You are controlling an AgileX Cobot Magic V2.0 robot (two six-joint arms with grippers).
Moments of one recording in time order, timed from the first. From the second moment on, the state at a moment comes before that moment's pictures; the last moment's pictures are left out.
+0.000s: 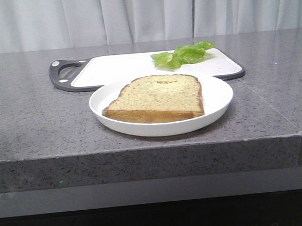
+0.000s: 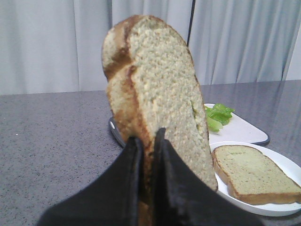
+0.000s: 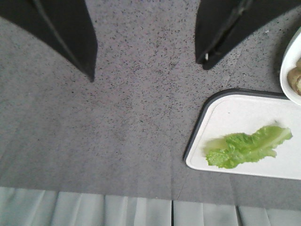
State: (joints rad) left arm -0.32 0.13 -0.37 -0.18 0.31 0.12; right arm 0.00 0.65 -0.57 0.06 0.31 -0.07
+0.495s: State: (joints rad) left arm -0.32 0.13 -0.37 -0.18 0.31 0.12; right arm 0.22 1.37 -1.09 0.06 0.42 -0.15
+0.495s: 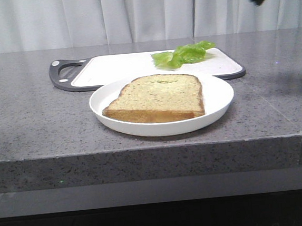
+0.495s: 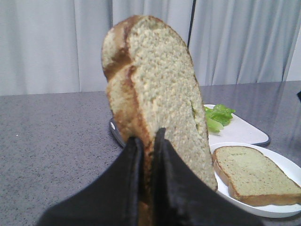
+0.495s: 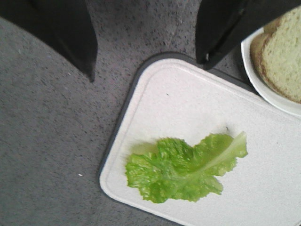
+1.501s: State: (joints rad) left arm -0.32 0.13 -0.37 -0.18 0.31 0.12; right arm 0.24 2.13 -1.93 0.15 0.85 -0.38
